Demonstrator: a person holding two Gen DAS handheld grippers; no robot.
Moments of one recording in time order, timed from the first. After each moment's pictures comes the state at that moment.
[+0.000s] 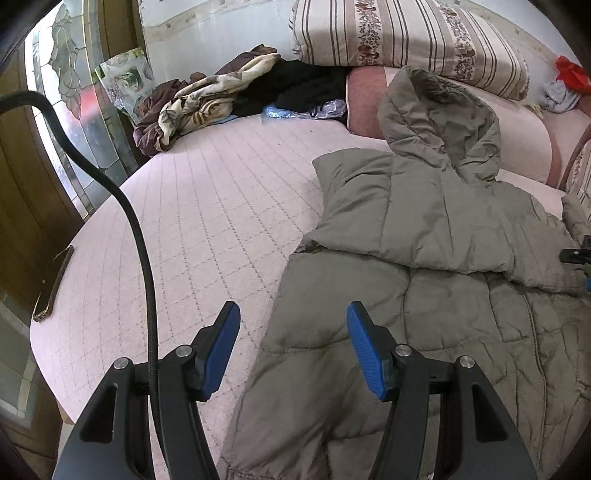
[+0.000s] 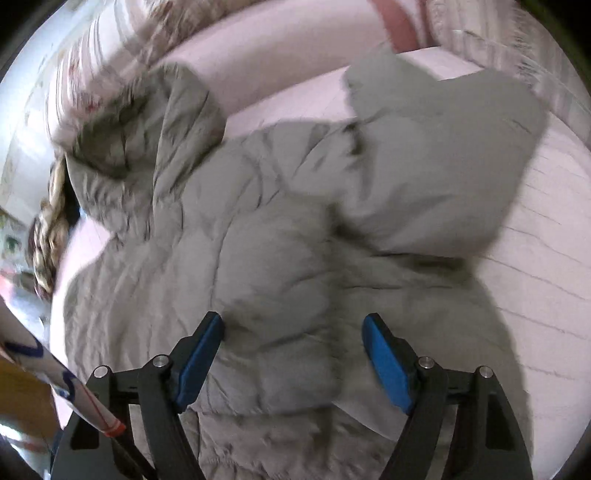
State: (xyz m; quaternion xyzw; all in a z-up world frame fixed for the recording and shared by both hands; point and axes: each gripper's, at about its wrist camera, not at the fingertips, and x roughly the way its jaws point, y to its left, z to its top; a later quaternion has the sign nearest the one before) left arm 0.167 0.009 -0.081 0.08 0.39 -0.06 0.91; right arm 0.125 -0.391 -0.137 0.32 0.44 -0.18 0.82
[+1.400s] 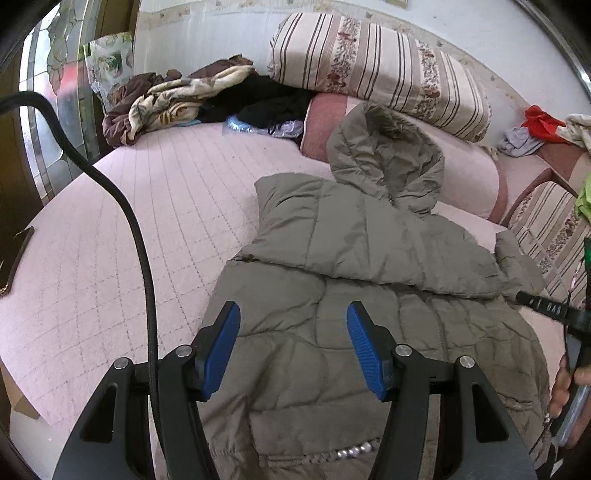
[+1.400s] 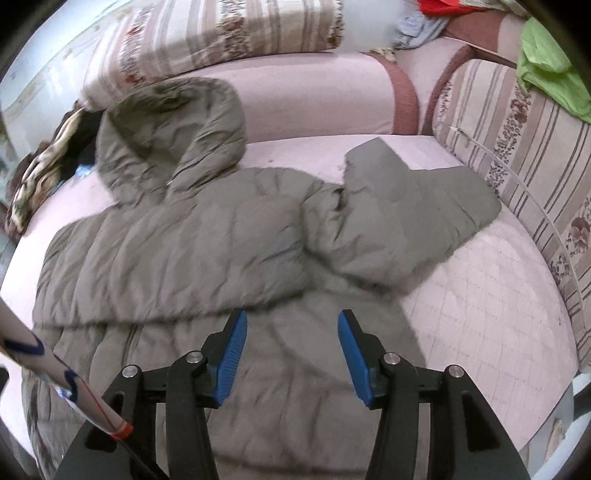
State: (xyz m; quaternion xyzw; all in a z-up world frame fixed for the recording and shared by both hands) left arm 0.135 0.009 -0.044 -0.02 0.38 -0.16 0.91; right arm 0.069 -0.339 -0.077 0.15 0.42 -0.23 0.87
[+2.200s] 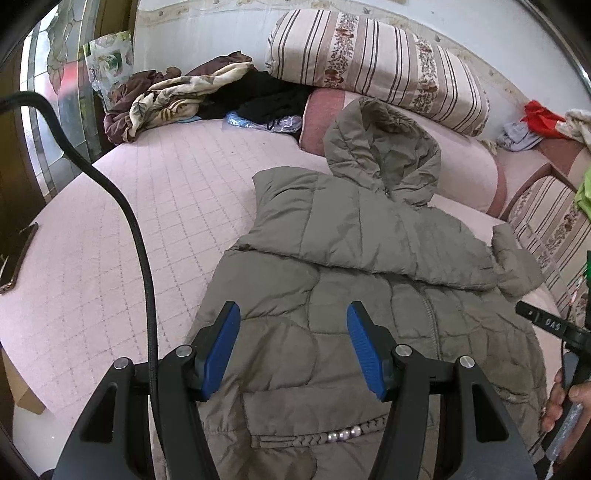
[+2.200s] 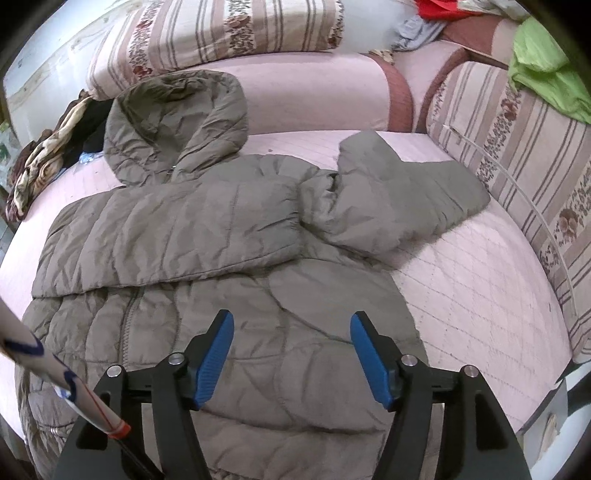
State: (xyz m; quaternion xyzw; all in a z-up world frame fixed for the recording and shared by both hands) left arm 0.126 0.003 -0.043 -0.01 0.39 -0.15 0.91; right arm 0.040 -0.330 -0.083 0.14 0.42 -0.24 0.86
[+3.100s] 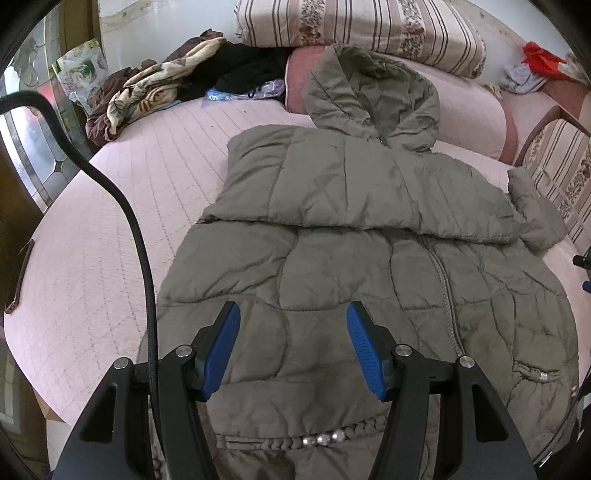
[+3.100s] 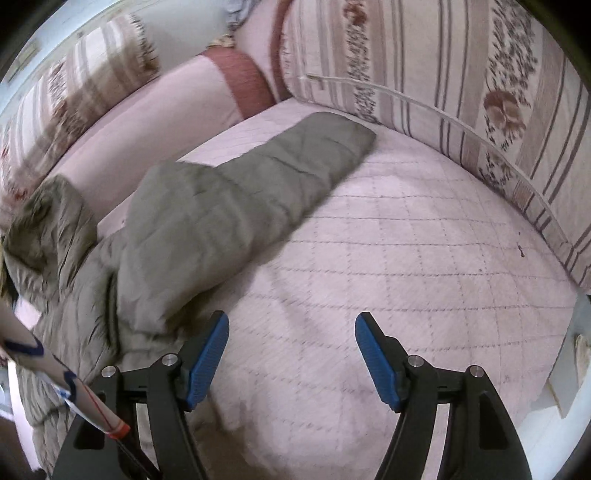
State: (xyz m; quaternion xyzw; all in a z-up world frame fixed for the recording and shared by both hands) left arm 0.132 -0.051 -0.074 0.07 0.44 -0.14 0.88; right arm -0.028 -0.525 -0.115 0.32 0.37 -0.36 0.79
